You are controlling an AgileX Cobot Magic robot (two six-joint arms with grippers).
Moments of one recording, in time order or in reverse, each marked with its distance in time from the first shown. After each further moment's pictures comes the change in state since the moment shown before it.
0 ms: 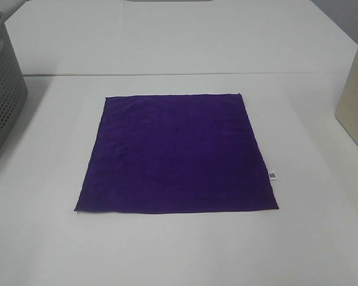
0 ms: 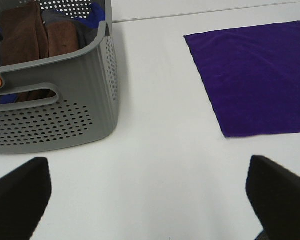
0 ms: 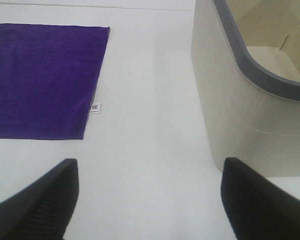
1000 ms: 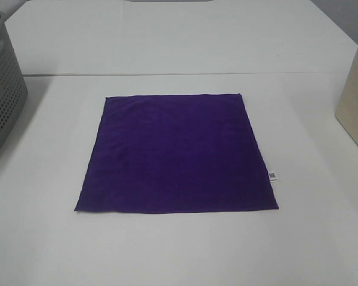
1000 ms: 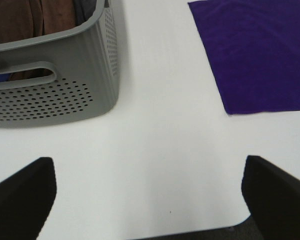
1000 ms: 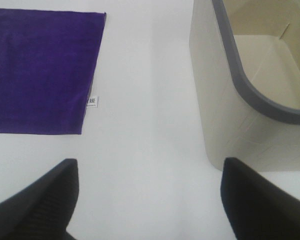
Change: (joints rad) left arm 0.000 0.251 -0.106 0.027 0.052 -0.019; right arm 0.000 0.346 -0.186 -0.015 0.018 0.000
